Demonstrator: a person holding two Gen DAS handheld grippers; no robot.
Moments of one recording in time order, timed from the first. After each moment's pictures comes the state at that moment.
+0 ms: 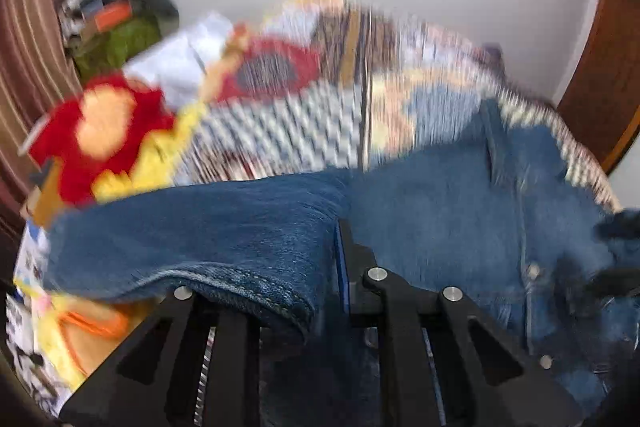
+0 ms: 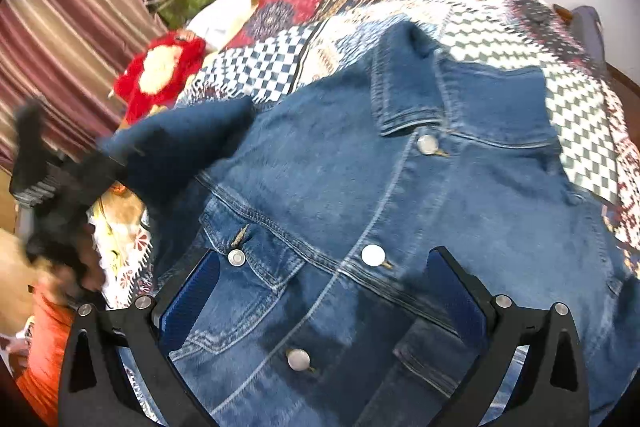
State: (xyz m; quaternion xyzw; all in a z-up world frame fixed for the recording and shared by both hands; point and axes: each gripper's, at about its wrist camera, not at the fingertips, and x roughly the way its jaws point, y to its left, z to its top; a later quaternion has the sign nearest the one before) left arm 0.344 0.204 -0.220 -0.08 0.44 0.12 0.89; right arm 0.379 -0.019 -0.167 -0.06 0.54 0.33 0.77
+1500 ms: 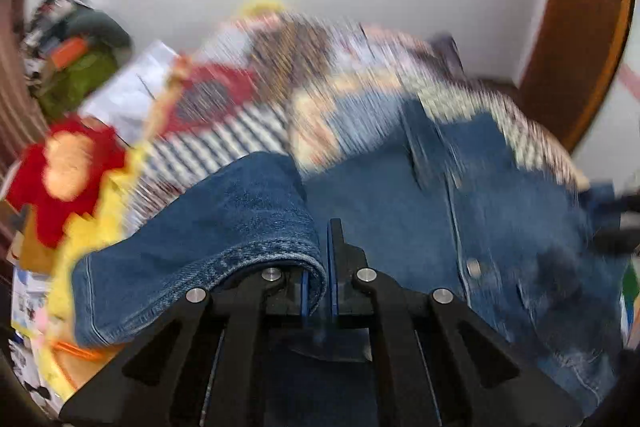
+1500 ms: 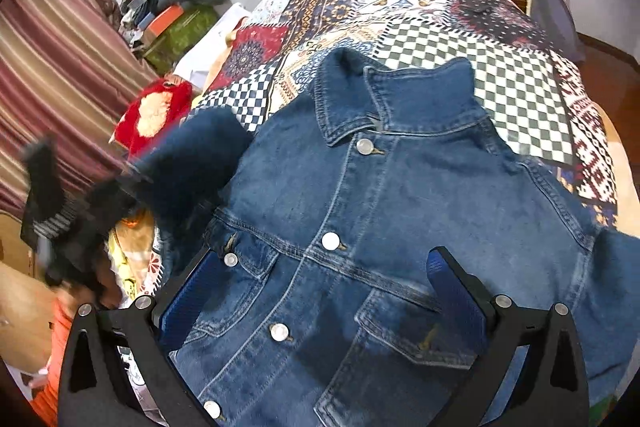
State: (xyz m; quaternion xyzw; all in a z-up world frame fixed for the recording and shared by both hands) left arm 0.360 0.146 -0.200 -0.04 0.43 0.03 0.90; right arm 0.378 -0.085 -0.143 0.01 0.53 0.30 0.79
